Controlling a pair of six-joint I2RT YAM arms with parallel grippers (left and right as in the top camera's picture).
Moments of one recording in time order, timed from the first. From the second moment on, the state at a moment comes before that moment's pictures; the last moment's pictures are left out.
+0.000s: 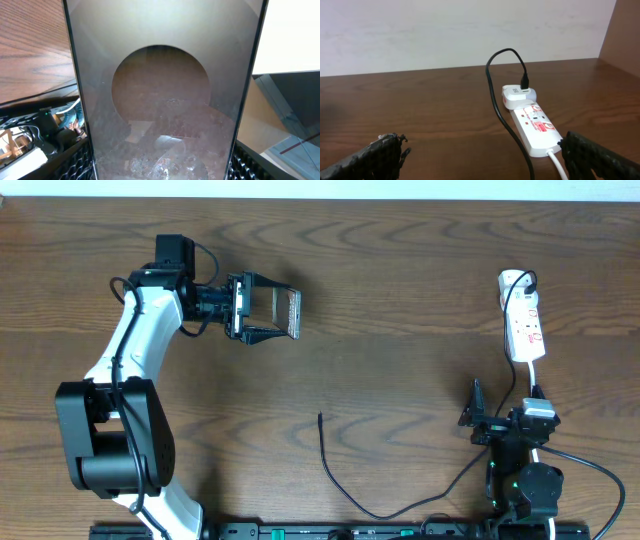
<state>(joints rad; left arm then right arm) 0.02 1.86 1.38 -0.82 1.22 -1.22 0.01 0.01 0.01 -0.06 0.10 0.06</state>
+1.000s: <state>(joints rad) 0.02 1.86 1.38 -0.82 1.22 -1.22 0.01 0.01 0.01 -0.06 0.10 0.06</state>
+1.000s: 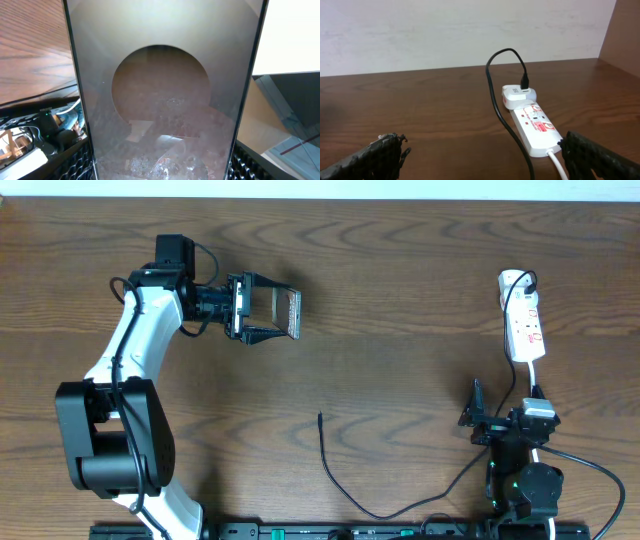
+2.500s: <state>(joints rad) 0.02 1.86 1.38 -0.84 0.69 -1.11 0.01 0.01 0.01 -0.06 0.10 0.06</state>
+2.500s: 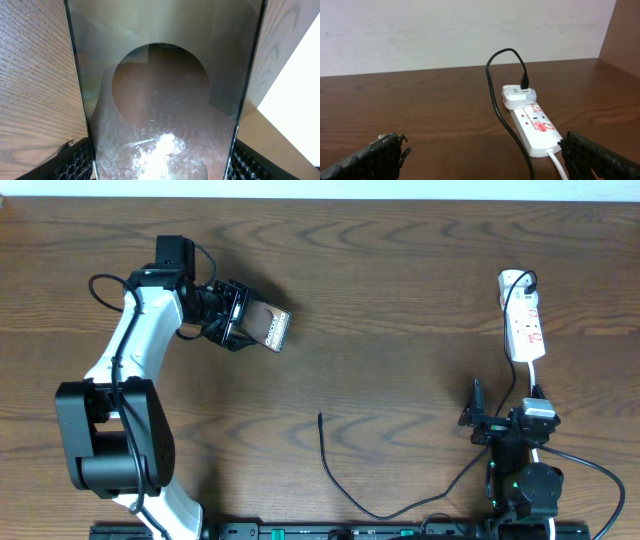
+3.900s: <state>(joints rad) -0.02 1.86 1.38 -0.78 0.67 -1.10 0.21 1.61 0.82 0.42 -1.06 0.64</state>
